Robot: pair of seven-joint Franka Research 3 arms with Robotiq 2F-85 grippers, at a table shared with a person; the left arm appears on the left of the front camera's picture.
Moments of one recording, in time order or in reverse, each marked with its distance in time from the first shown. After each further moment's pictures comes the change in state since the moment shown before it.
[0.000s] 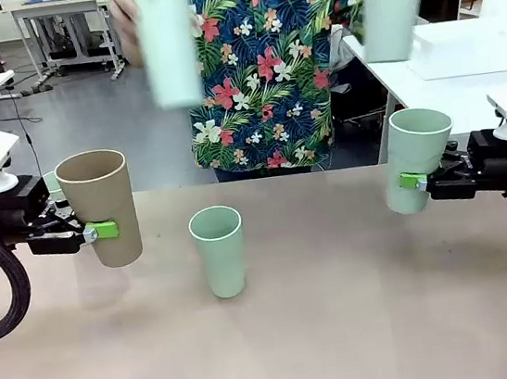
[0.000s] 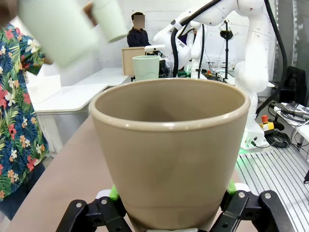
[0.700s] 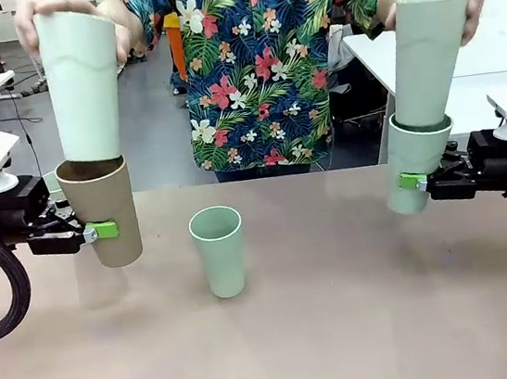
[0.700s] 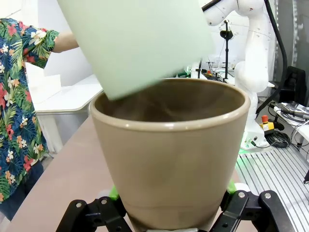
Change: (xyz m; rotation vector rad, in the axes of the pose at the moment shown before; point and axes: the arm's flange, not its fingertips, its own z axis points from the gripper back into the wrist) left arm 0.000 0.000 0.000 0.000 0.000 0.000; right arm 0.000 0.000 0.000 0.000 0.000 0.000
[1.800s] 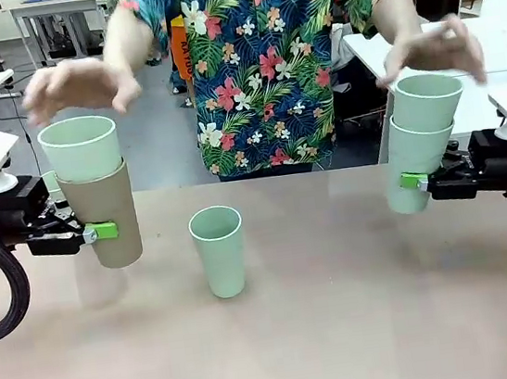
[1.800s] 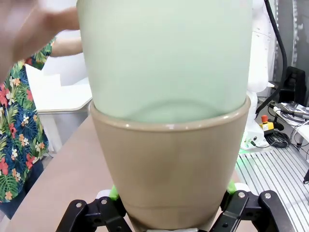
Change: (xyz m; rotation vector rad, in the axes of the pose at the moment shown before) left arm -0.001 0.000 0.000 -0.001 0.000 0.003; right arm 0.000 0.000 0.000 0.000 0.000 0.000
